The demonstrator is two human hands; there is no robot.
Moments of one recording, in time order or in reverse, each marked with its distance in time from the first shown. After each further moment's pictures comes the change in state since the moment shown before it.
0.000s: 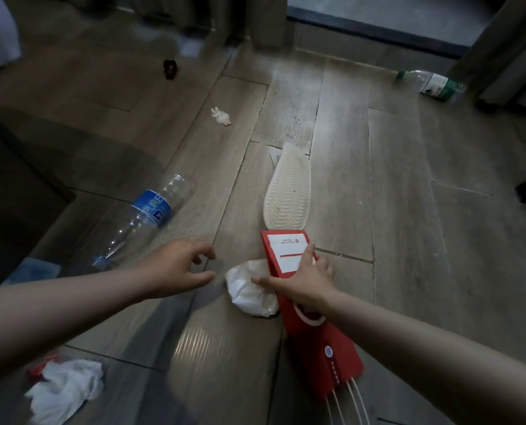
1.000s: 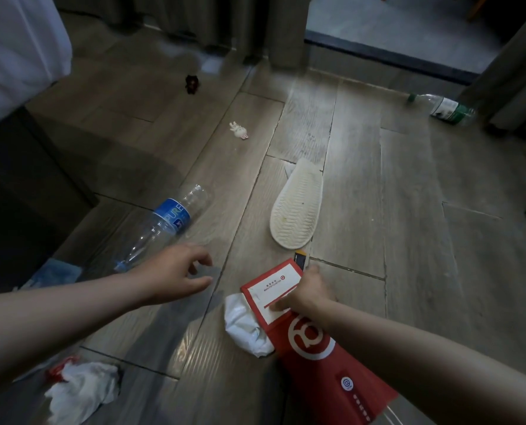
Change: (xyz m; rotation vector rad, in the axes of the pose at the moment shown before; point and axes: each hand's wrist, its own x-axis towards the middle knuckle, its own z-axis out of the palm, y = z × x) left_hand -0.024 -0.013 -0.021 -0.008 0.038 -0.040; right_hand 0.005 -0.024 0.016 0.052 0.029 0.121
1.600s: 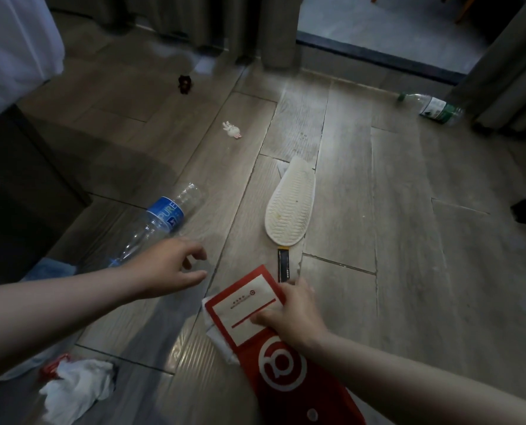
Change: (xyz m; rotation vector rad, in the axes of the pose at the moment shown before) left_hand 0.000 0.001 -0.003 -0.016 0.004 0.033; right_hand -0.057 0.018 0.001 0.139 -0.130 -0.383
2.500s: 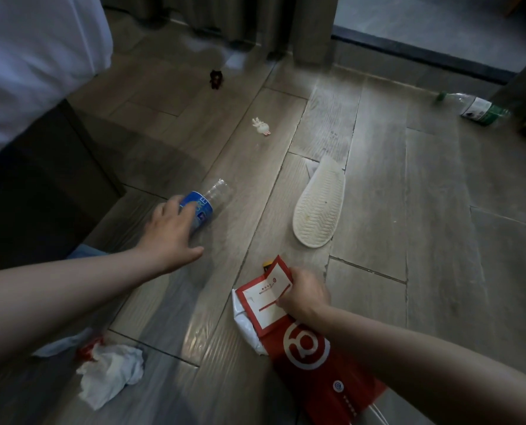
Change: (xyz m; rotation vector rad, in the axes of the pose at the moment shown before) left_hand 0.008 -0.040 -0.009 0.223 0.240 -0.352; right_hand 0.052 -0.015 0.021 -0.163 0.048 0.061
